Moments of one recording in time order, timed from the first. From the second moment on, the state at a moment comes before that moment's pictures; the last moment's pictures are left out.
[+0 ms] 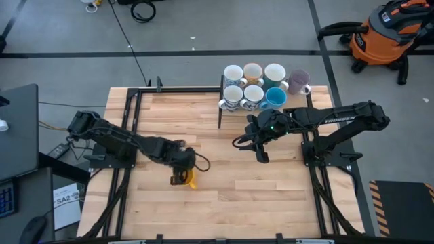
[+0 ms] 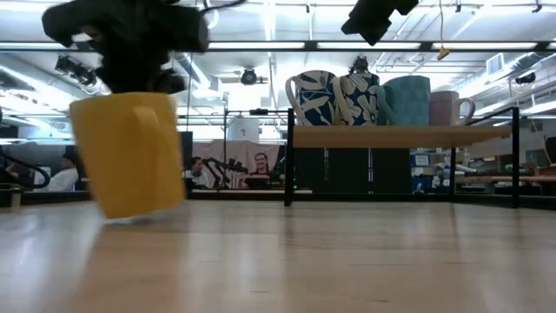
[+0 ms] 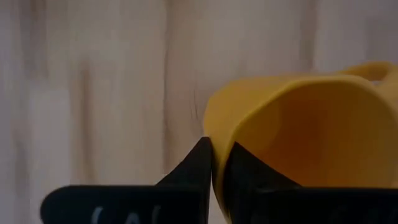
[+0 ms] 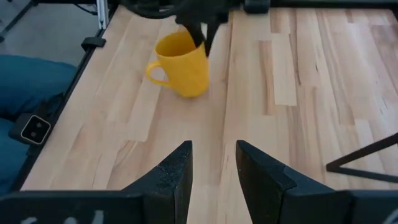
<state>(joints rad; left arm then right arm) -0.28 1.51 1.04 -0.78 -0.11 -0.30 0.06 1.26 1.12 -0.52 -0.11 0.00</state>
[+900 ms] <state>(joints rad) -0.19 1.51 1.04 -0.65 -0.11 0.90 0.06 1.26 1.12 -0.47 -0.11 0.00</state>
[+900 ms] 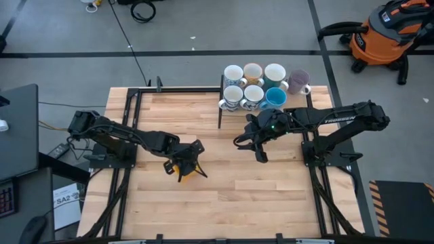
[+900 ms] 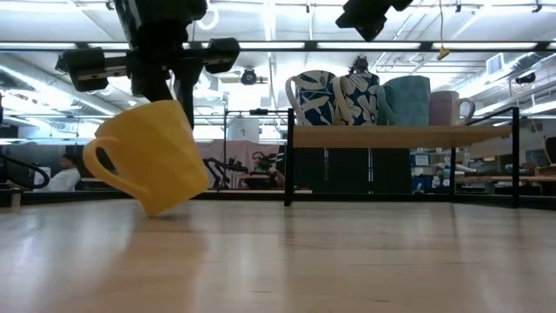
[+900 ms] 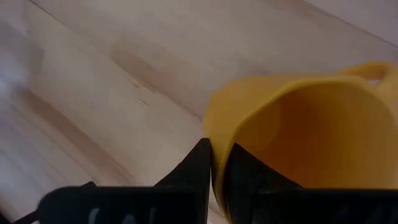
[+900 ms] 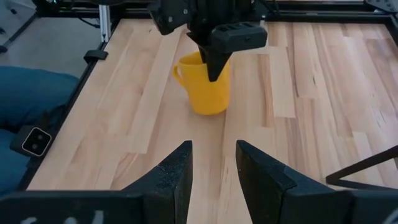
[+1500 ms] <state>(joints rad) -0.19 1.51 1.04 -0.61 -0.11 0.91 0.06 1.26 1.12 -0.46 -0.11 0.00</state>
